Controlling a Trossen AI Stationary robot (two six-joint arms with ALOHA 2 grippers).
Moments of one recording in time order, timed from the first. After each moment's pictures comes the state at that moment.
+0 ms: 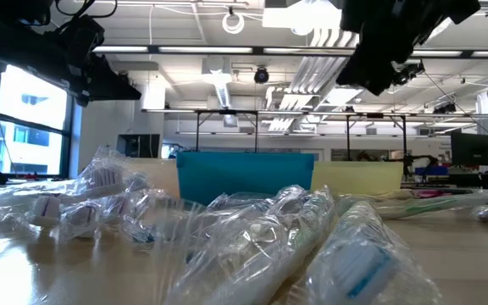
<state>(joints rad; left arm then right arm) 0.00 0.56 0.24 0.11 -0.47 -0.19 0.05 1.14 0.75 -0.26 -0.04 0.35</state>
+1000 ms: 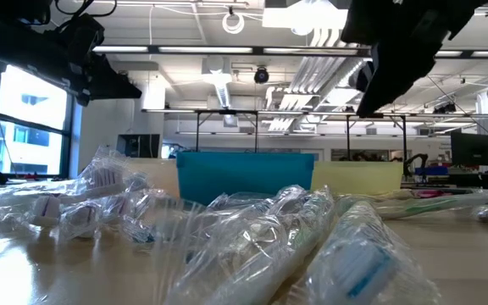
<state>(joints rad) 0.00 0.56 0.24 0.12 -0.47 -0.19 0.22 1.31 0.81 -0.41 0.10 0.40</state>
